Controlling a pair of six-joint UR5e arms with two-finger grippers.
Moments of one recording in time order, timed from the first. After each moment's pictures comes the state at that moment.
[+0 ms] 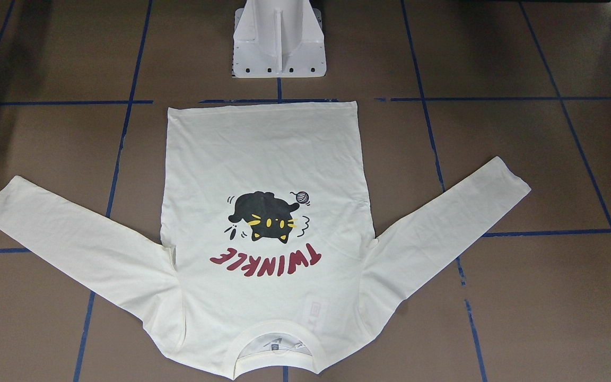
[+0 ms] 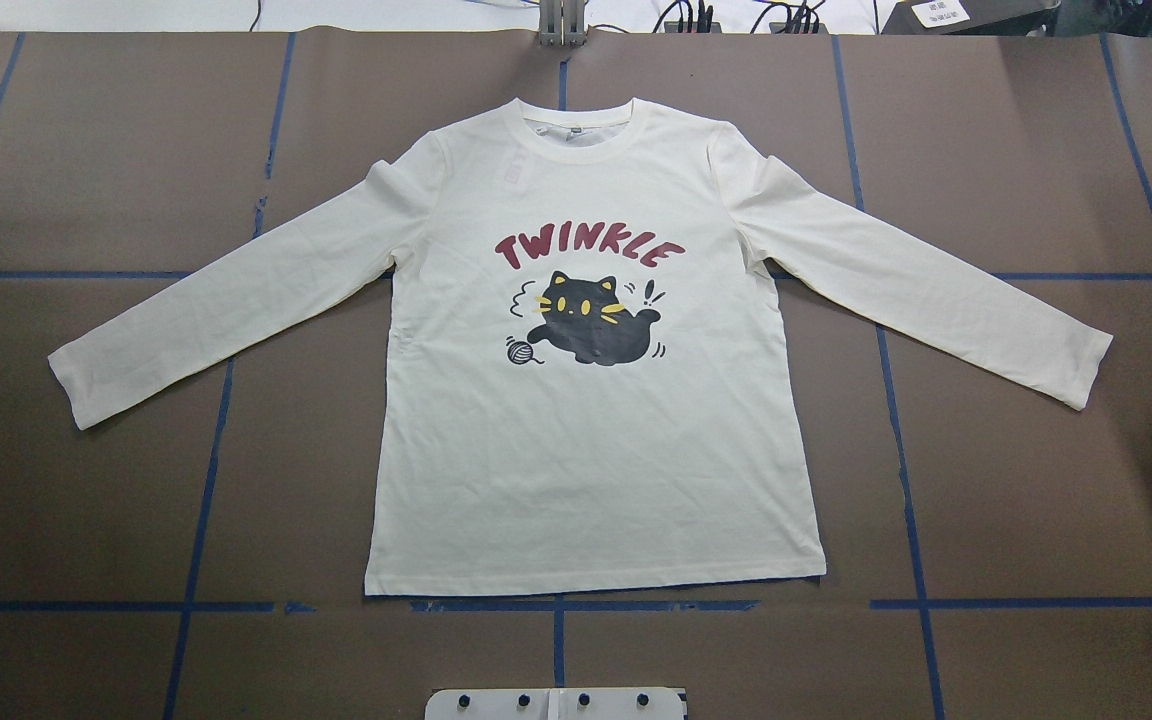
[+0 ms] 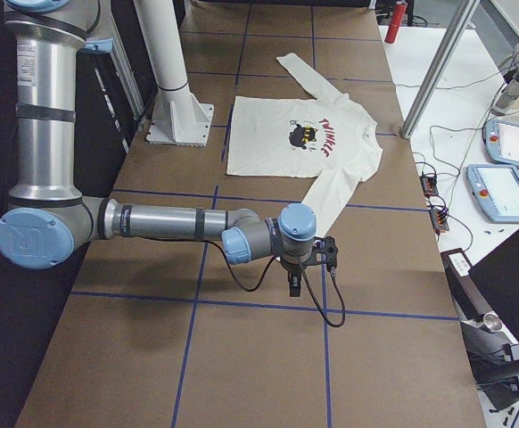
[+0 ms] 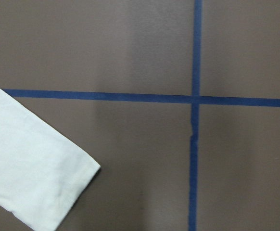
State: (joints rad) left arm -1.51 -1.57 -1.72 -1.74 -2.39 0.01; right arm 1.32 -1.66 1.59 -1.14 2.33 0.42
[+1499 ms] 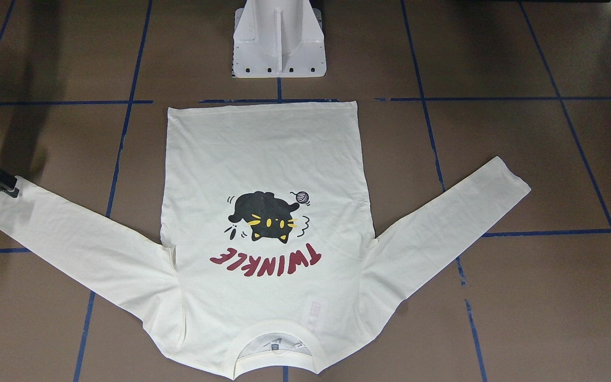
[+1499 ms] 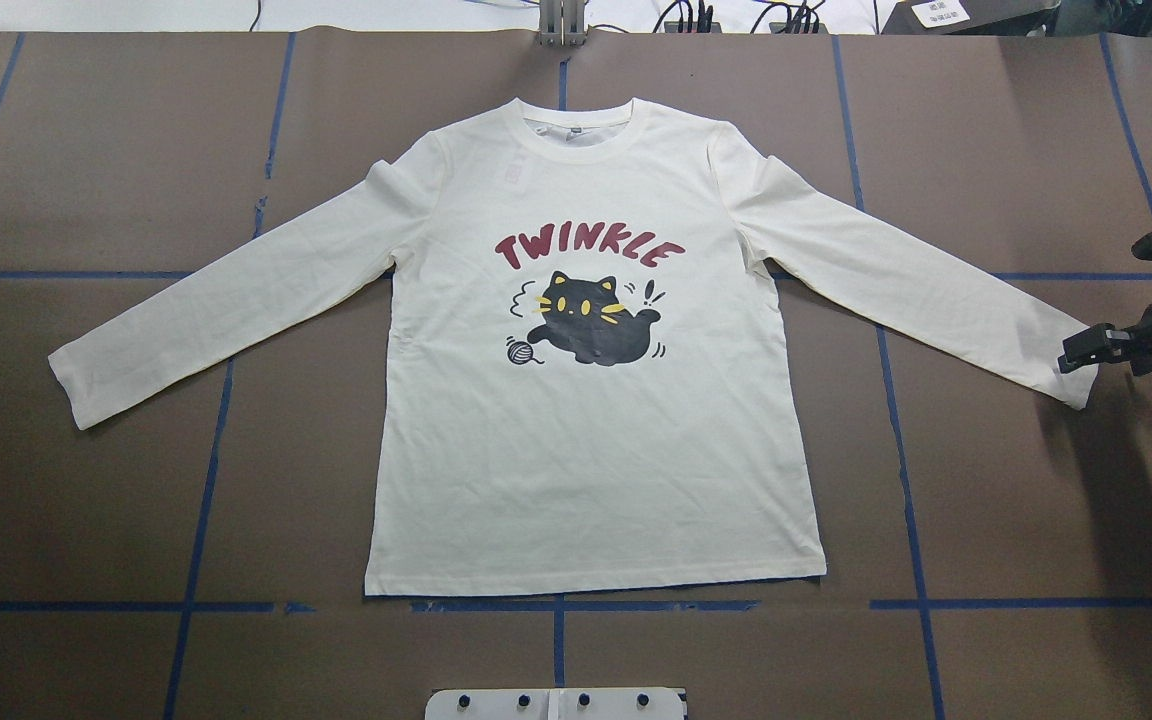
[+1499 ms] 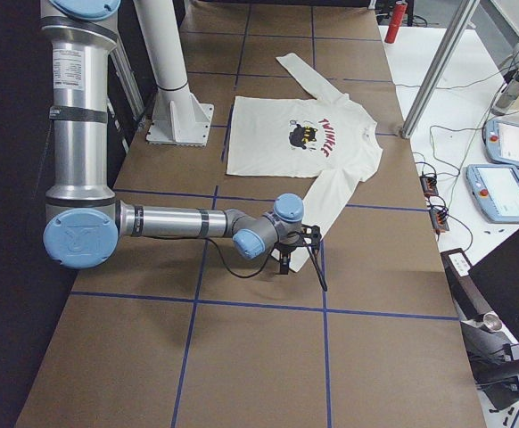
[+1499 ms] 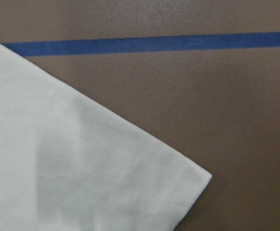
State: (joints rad) left arm -1.51 -1.57 -1.71 -1.76 -2.41 0.02; right arm 1.05 -1.61 1.48 -0.94 2.21 0.75
